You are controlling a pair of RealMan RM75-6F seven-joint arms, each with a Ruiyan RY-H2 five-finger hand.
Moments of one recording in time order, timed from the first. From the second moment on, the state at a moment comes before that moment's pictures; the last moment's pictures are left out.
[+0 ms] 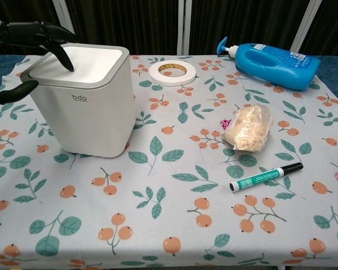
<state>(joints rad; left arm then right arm) -0.53 -1.23 0.00 -1.62 1.75 1.22 -0.17 0.05 -1.44 0.11 -1.10 -1.42 1.43 0.36</state>
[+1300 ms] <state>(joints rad) -0.18 -1.26 -0.02 -1.43 1.52 1.59 0.00 0.03 -1.42 0.10 -1.09 -1.44 1.49 0.32</state>
